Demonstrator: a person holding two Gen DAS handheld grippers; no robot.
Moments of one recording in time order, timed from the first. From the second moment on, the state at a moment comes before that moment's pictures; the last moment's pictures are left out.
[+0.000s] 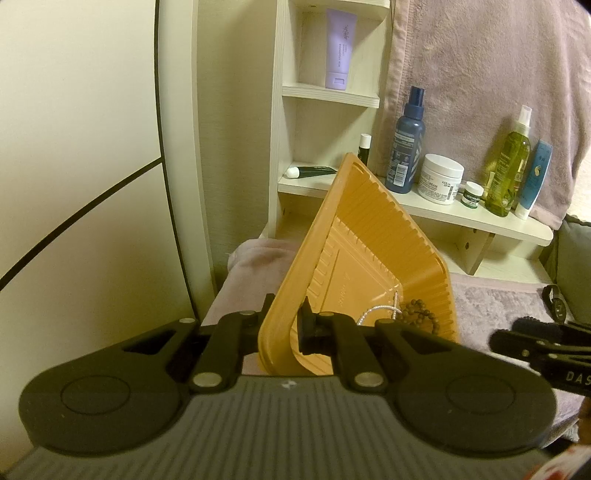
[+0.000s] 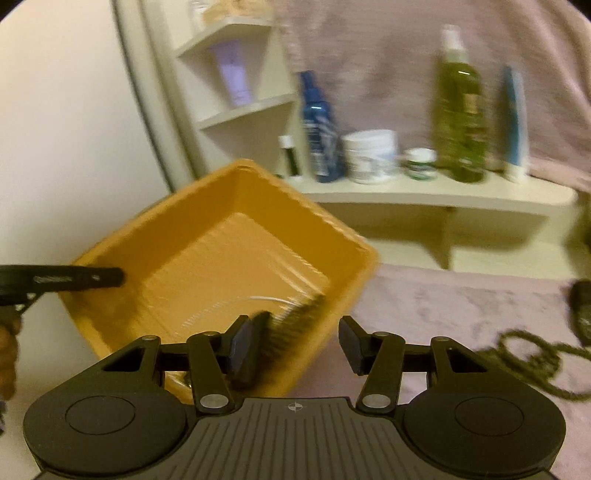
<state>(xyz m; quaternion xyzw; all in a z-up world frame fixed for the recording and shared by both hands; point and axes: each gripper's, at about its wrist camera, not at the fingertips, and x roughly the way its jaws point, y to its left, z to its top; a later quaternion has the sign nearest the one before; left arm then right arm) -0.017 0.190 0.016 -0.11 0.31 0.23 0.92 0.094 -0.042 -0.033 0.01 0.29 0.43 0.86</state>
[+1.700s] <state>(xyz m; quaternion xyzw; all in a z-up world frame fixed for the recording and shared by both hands) -0.013 0.189 0.016 -0.10 0.31 0.23 0.92 0.140 -0.129 -0.049 -0.11 0.26 0.33 0.90</state>
